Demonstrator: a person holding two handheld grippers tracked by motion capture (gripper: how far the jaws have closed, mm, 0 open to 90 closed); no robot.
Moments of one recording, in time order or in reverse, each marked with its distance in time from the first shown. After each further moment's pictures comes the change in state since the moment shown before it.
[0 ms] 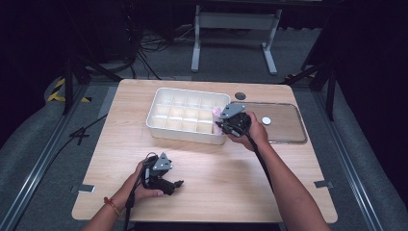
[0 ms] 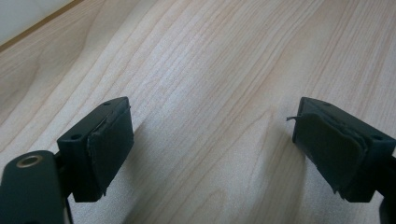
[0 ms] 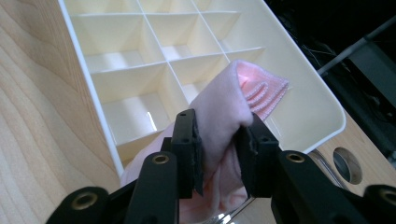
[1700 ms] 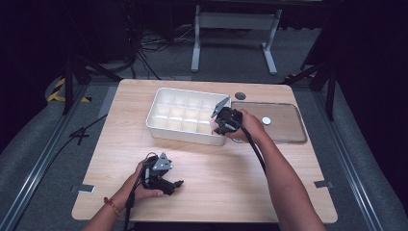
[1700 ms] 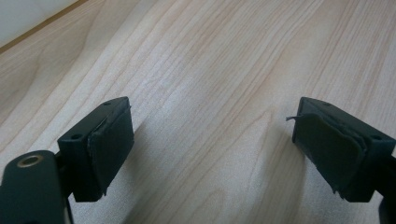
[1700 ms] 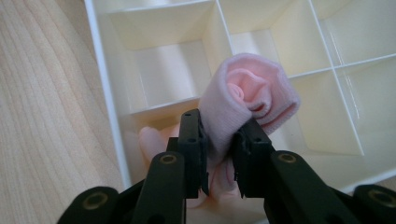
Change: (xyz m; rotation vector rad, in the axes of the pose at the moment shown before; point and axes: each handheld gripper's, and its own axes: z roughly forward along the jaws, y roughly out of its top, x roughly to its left) left arm 0.000 0.000 0.000 -0.001 0.003 0.000; right arm -0.014 0.013 0.033 0.273 0.282 -0.048
